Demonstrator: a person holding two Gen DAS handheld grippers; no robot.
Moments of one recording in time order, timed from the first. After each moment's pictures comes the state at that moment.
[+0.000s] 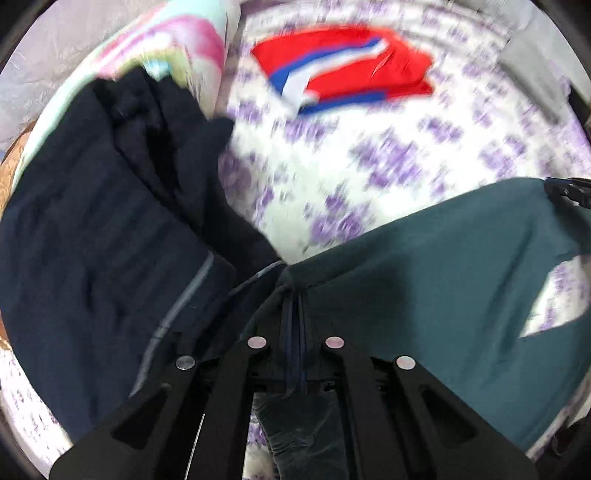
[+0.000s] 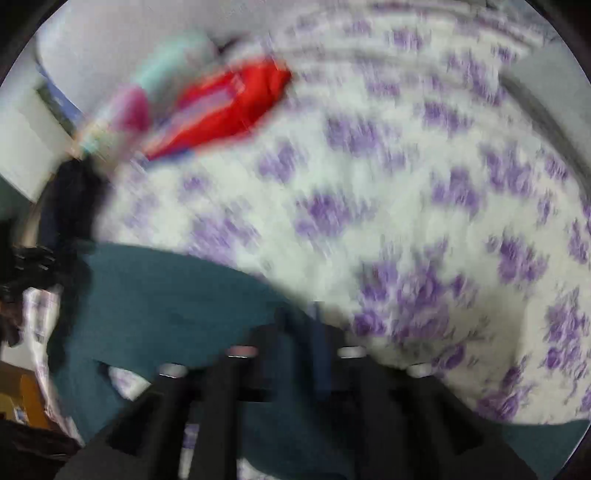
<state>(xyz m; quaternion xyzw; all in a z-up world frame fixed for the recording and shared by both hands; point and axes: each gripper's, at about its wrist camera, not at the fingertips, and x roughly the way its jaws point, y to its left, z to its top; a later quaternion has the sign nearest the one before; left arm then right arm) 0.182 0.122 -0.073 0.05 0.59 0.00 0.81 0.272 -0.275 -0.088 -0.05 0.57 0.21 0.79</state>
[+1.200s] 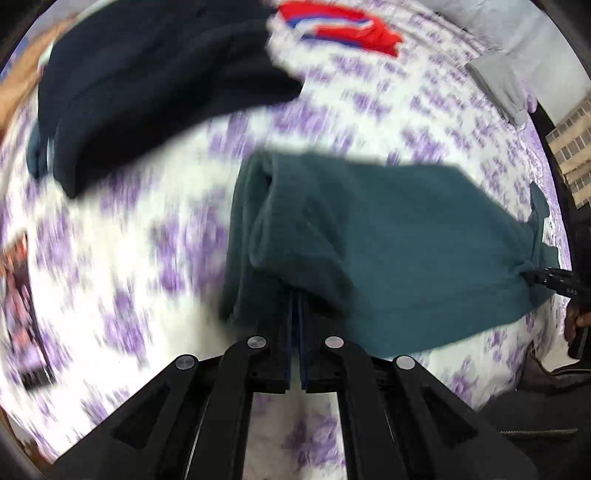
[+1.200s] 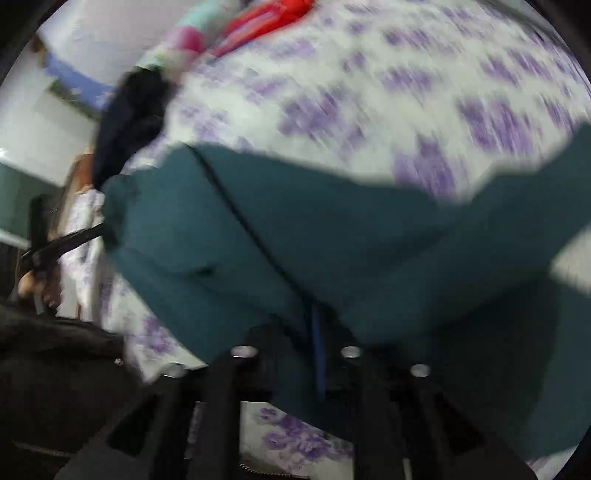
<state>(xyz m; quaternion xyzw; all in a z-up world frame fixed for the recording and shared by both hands) -0.026 0.134 -0.082 -0.10 0.60 -0.04 0.79 0.025 -0.310 -0.097 0.05 0.63 0.25 0.74</state>
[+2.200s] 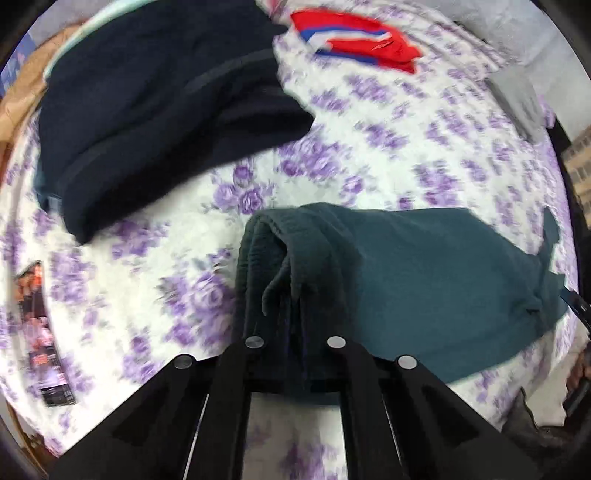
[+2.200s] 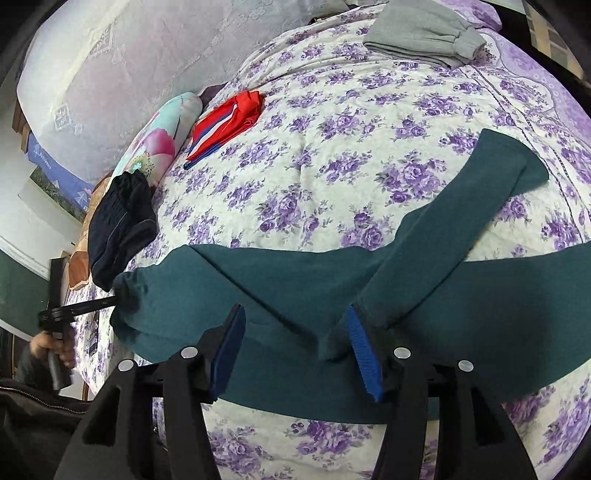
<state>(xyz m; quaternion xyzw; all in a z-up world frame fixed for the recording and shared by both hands) 0.009 0.132 -0.046 -0.08 0.59 -0.01 0.80 0.000 -0.341 -0.033 0.14 0.51 0.16 0.83</state>
